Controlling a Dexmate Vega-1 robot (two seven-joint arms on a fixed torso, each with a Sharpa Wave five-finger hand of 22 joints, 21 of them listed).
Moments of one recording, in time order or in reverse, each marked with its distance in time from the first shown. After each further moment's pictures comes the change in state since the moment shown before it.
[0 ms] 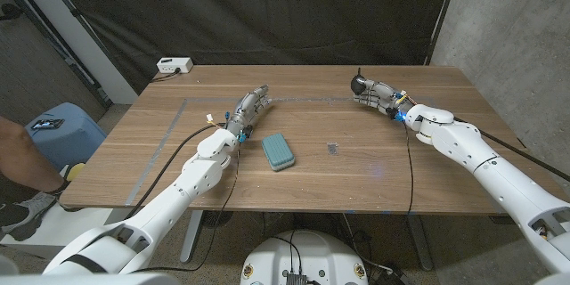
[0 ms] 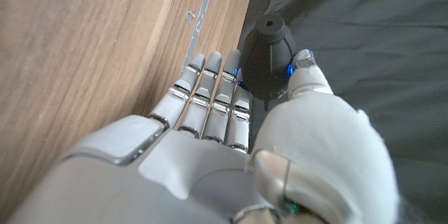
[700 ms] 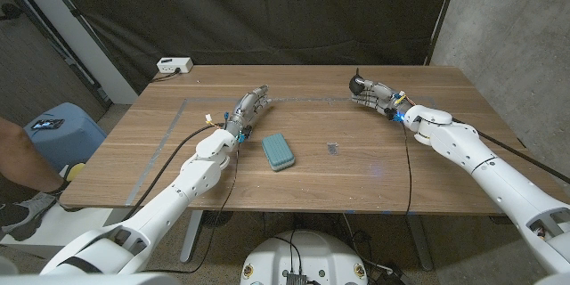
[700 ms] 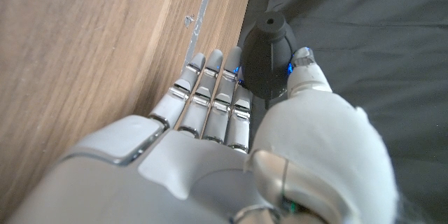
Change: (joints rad) left arm 0.007 0.010 -0.003 -0.016 -0.002 0.005 0.001; left_hand 0.000 0.000 0.000 0.000 0.000 0.005 -0.005 0.000 0.000 0.000 0.000 -0.004 0.000 0.000 0.000 0.000 0.000 0.000 0.000 -0.008 0.000; right arm 0.001 0.008 -0.005 0.000 0.005 0.001 -0.005; right_hand 0.026 0.003 -0.006 -0.006 0.000 0.034 -0.009 0.005 0.005 0.040 -0.016 0.026 0.003 0.032 -0.004 0.014 0.005 0.008 -0.008 0.000 0.000
